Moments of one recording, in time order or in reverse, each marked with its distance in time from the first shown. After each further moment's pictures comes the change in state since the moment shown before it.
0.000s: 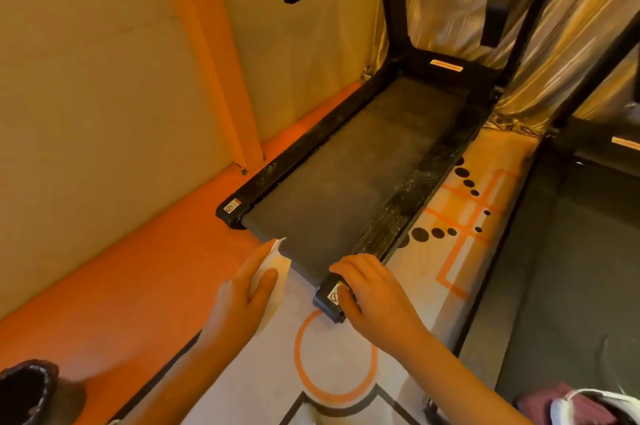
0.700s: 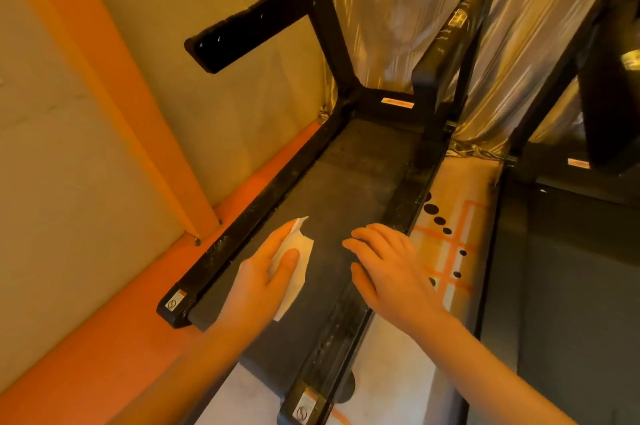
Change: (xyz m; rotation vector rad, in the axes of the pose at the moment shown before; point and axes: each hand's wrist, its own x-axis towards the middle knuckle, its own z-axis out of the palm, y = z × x) left_hand 0.312 0.178 0.109 -0.134 -0.114 0.244; right_hand 0.220 0.223 -0.153 -0.319 0.297 -0.084
